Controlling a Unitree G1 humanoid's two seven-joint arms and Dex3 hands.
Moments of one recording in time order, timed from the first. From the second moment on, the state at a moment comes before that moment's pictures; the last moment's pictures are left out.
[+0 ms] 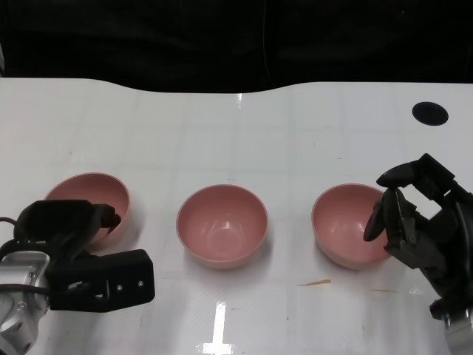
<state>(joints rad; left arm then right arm) -0.41 0.45 -0.38 0.63 0.77 -0.05 0.09 -0.05 0.06 -0.13 0.05 0.35 -0.11 0.24</state>
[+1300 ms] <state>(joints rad) -0.42 0.44 -0.35 0.62 0.65 -0.11 0.11 -0.05 0.06 -0.13 0.07 0.36 -0.11 0.25</state>
